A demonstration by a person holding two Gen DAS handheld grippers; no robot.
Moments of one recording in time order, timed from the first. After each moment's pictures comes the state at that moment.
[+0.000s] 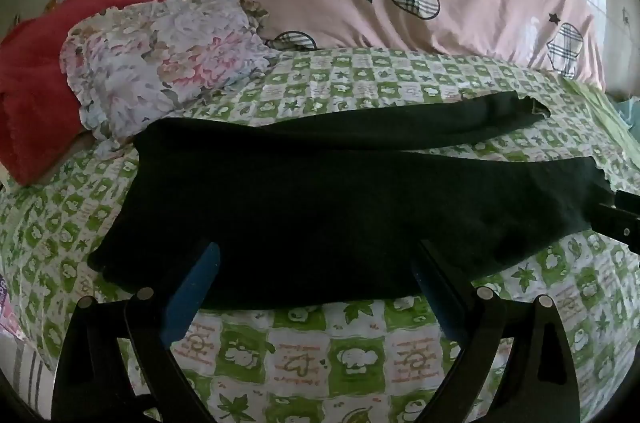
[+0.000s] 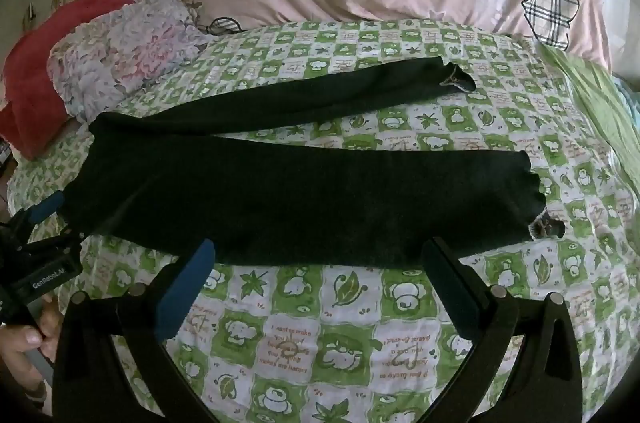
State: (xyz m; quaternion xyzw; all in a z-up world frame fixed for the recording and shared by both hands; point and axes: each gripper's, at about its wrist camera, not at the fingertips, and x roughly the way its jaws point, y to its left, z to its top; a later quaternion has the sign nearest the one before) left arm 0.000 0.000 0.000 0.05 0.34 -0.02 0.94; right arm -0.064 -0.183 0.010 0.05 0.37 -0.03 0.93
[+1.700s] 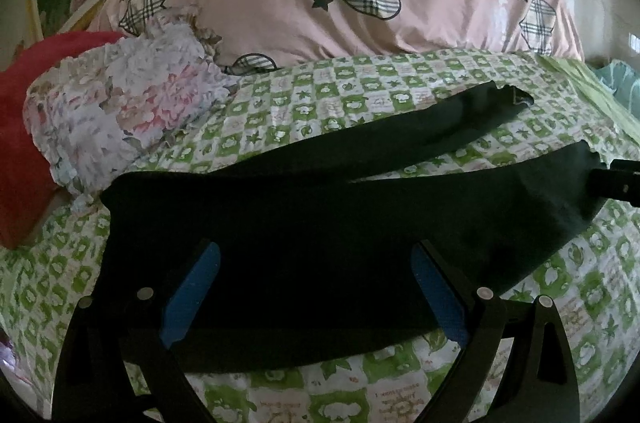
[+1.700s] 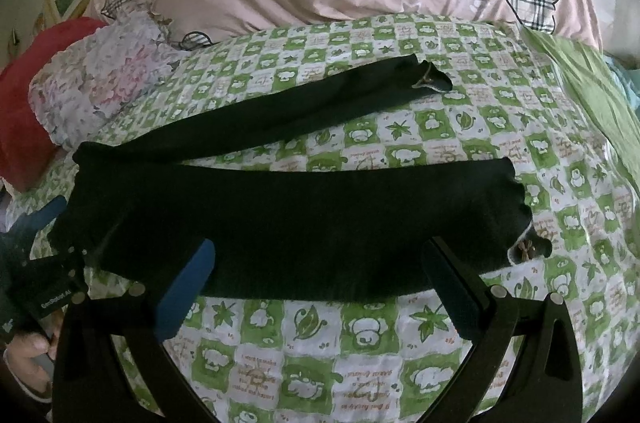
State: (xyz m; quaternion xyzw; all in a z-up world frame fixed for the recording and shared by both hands) left arm 0.033 -0.036 0.007 0.11 0.31 -0.06 0.94; right arm -0.042 -0.219 0.018 0.09 0.37 -0.04 0.92
